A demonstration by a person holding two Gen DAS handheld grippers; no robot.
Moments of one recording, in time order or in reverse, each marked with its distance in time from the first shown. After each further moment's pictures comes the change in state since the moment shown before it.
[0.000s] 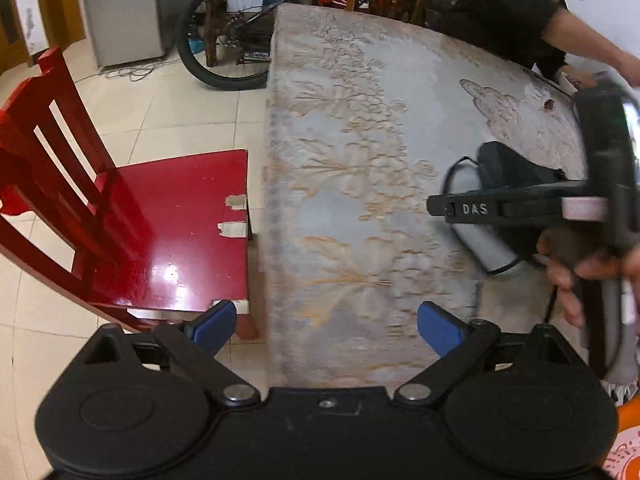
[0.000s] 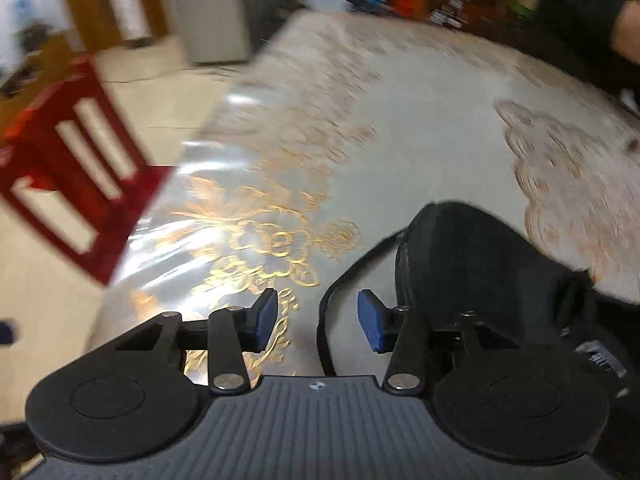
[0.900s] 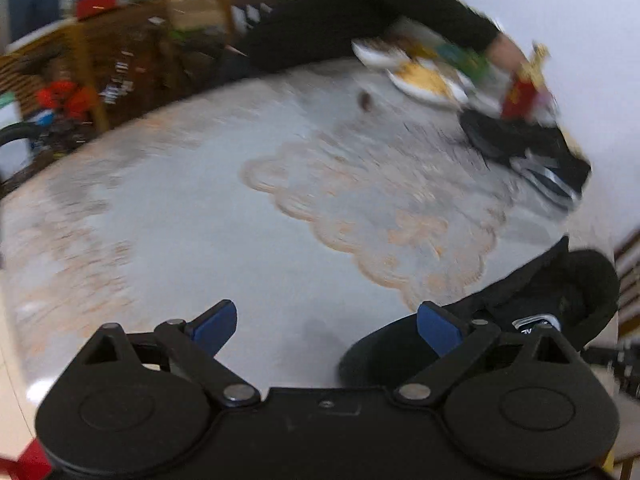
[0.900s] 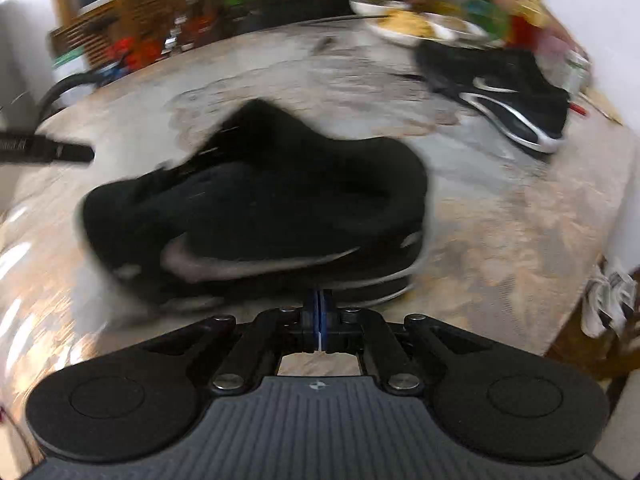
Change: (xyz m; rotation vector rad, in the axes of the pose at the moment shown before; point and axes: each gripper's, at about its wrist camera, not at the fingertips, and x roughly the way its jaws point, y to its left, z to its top) left arm 0.142 -0.176 0.179 0.667 -0.072 -0.370; right arm -0.099 -0.141 -0.115 0.610 -0.116 -0.416
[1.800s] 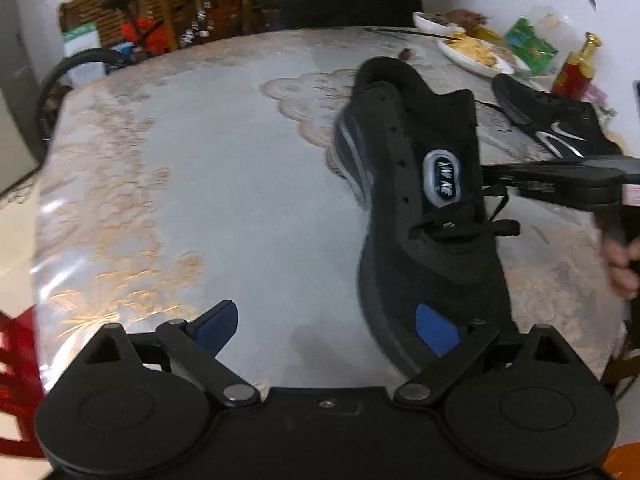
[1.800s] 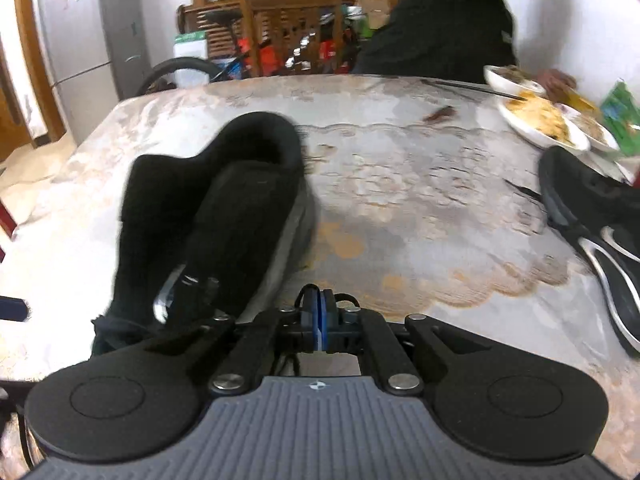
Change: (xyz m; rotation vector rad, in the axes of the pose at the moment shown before) left arm -0.049 -0.099 -0.070 -0.268 0.033 0.229; right arm 0.054 -0.030 0.078 -0.345 -0.114 0.285
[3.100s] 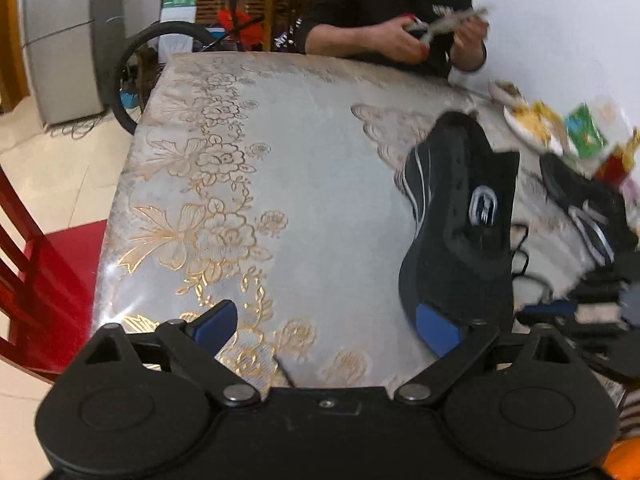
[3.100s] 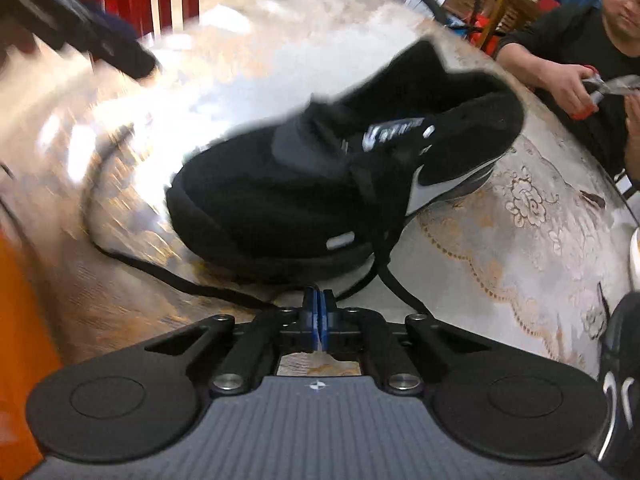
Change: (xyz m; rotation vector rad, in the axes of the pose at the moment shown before) left arm -0.050 0.027 -0.043 -0.322 -0.104 0.058; right arm -0.064 0.048 -0.052 -0.701 0.158 0.345
